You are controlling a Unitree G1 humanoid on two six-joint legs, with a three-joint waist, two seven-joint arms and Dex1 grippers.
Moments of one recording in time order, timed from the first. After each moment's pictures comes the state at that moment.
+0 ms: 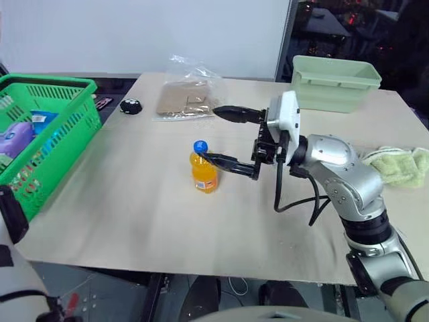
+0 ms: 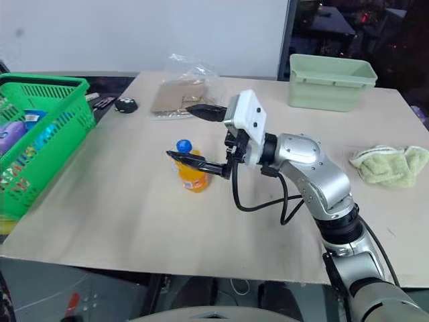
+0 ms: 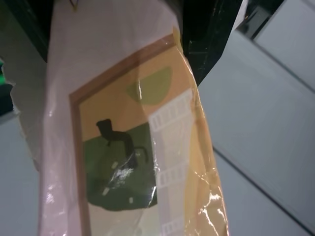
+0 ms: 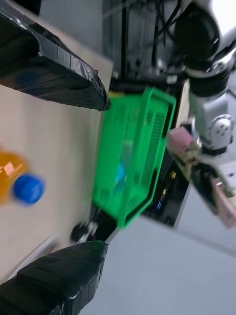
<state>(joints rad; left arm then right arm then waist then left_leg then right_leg) -1.20 1.18 0.00 1.31 0.28 -0.36 -0.16 -0.65 -0.30 0.23 -0.39 0.51 0.50 0.80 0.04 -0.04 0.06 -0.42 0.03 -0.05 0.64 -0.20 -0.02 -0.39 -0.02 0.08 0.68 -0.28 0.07</state>
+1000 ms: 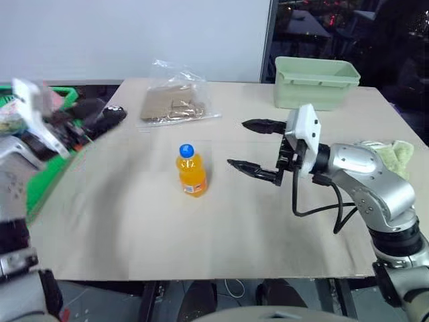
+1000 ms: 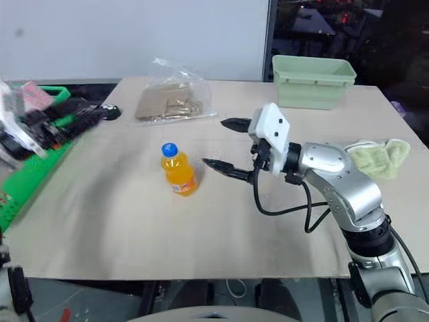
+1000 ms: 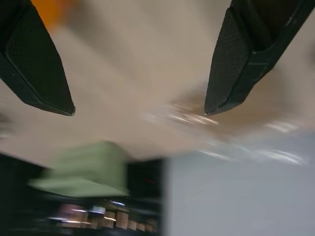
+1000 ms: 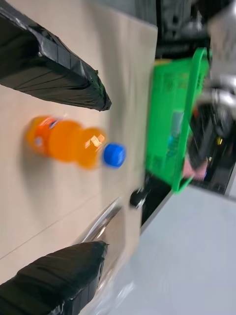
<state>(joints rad) -0.30 0.95 0.48 -0.02 -0.80 0.71 -0.91 -0.55 -0.48 0.15 -0.49 0.52 0.63 0.74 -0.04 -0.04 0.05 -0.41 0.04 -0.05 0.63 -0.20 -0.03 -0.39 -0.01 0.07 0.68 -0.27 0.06</state>
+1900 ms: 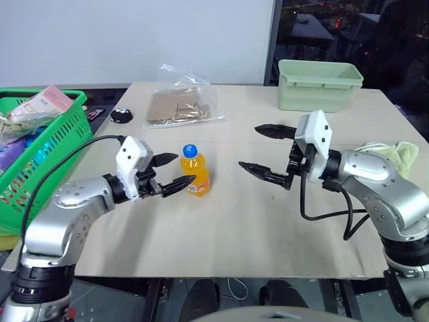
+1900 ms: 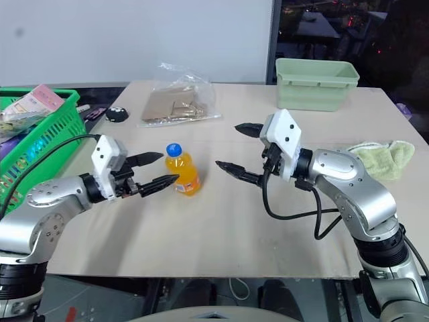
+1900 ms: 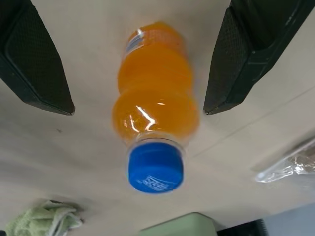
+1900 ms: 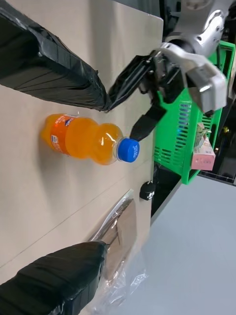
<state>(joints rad) -0.13 0.79 0.18 -0.30 -0.55 0.56 -0.83 -0.48 -0.54 0.12 -0.55 0.54 0.65 0.71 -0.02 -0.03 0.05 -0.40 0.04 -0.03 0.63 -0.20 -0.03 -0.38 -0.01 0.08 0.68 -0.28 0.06</state>
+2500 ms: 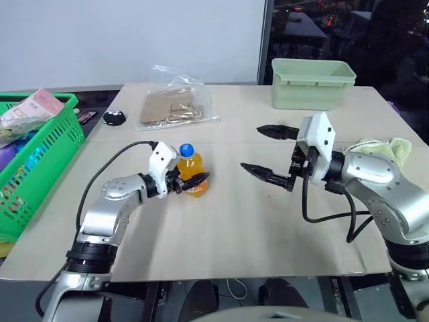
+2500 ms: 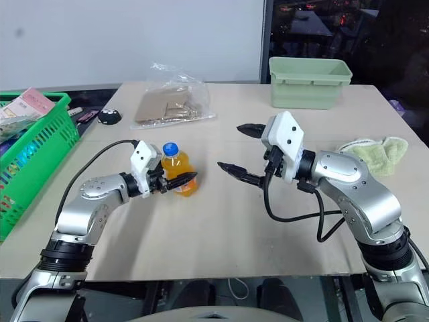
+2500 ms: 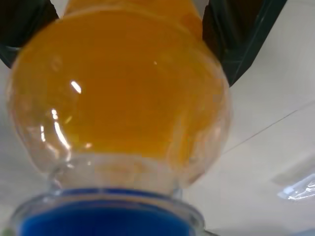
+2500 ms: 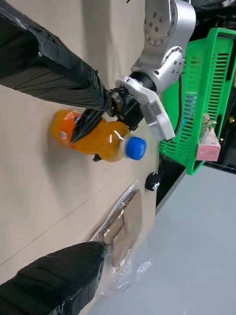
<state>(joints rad) -0.28 0.61 0.04 -0.01 -0.40 0.41 -0.84 -0.46 -0.56 0.11 -0.58 0.54 0.65 0.70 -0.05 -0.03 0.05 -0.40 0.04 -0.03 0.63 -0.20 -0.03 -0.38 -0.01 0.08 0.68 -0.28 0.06</state>
